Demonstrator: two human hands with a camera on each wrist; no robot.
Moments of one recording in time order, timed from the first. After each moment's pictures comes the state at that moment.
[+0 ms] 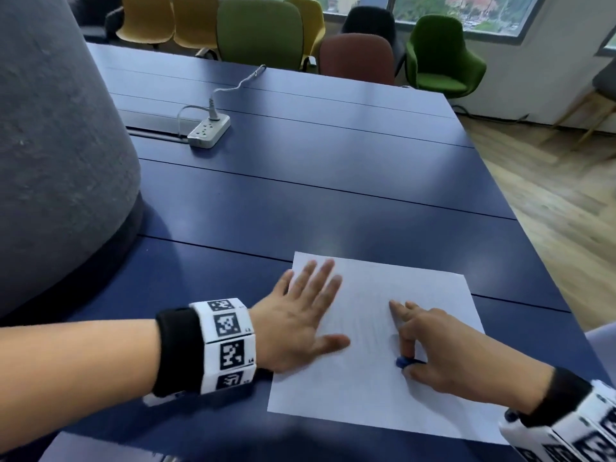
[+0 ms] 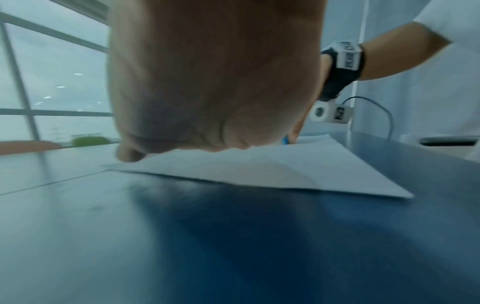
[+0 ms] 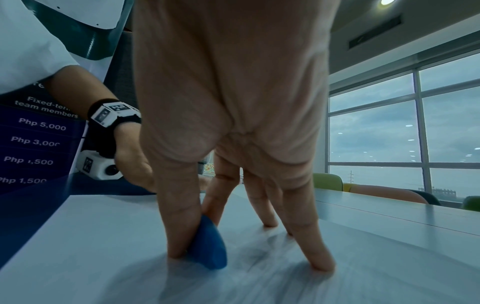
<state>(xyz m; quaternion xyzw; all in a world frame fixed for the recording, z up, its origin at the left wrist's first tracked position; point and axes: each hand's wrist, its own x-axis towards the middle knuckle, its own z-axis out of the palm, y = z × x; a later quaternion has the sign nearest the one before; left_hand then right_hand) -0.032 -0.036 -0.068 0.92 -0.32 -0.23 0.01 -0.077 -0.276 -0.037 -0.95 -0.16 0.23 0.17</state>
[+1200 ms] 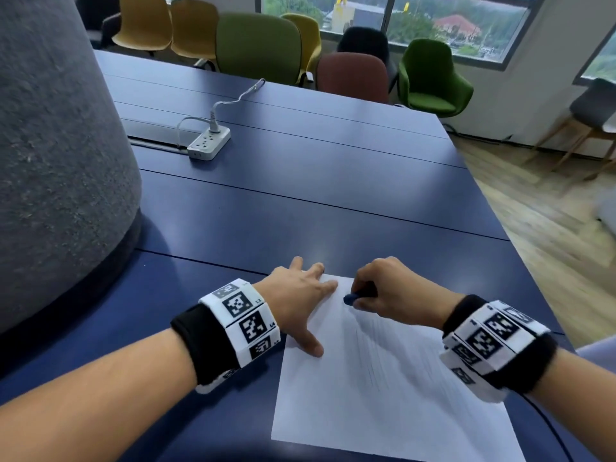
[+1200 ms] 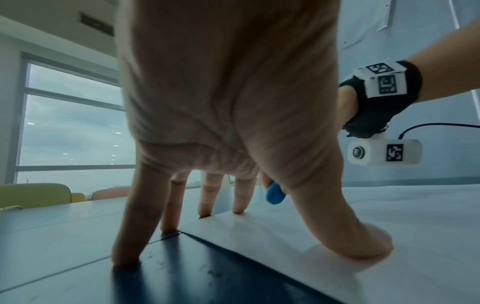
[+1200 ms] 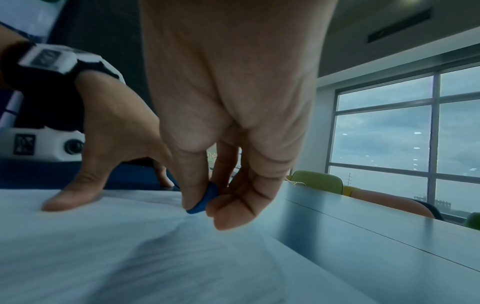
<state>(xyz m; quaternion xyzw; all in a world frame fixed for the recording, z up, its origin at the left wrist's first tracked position) 0.022 -0.039 -0.040 0.92 -0.33 -0.20 -0.07 0.018 -0.233 -0.028 -0.96 -0.20 0.12 0.15</state>
